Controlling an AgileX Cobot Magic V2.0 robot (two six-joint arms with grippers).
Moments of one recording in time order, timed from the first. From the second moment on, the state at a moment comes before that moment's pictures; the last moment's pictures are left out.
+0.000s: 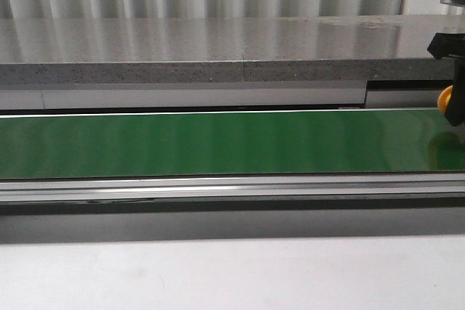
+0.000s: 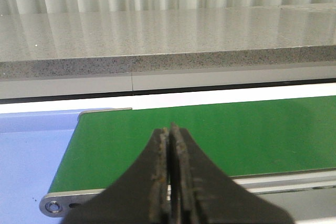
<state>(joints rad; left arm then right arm) -0.11 -0.01 0.00 -0.01 0.14 0.04 -0.12 1.70 -1.18 0.27 0.79 -0.22</state>
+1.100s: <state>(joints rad) -0.11 -0.01 0.00 -0.01 0.14 0.04 -0.09 0.75 -0.70 0.30 0.58 -0.34</state>
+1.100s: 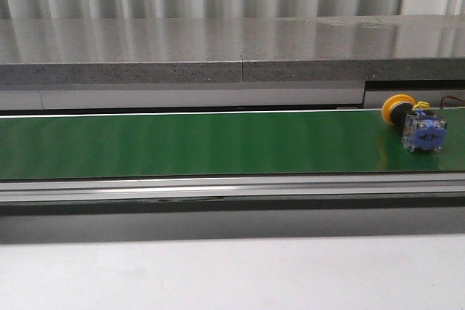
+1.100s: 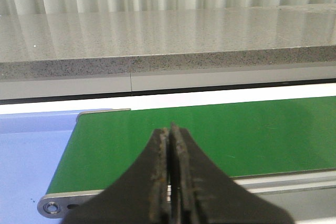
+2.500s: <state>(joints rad) -0.11 0.30 -0.52 -0.03 0.55 0.04 -0.09 0.44 -0.50 0.29 0.55 -0.34</state>
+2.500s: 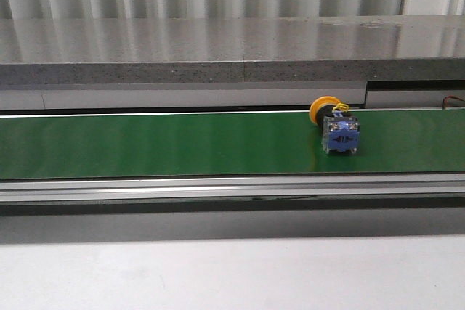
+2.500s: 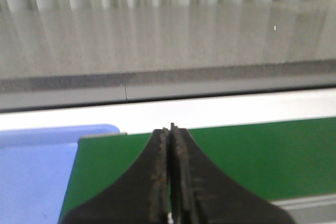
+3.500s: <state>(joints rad) -0.11 0.81 -0.76 -0.13 0.86 0.04 -0.09 0.44 -0.50 0.29 0.55 -0.34</state>
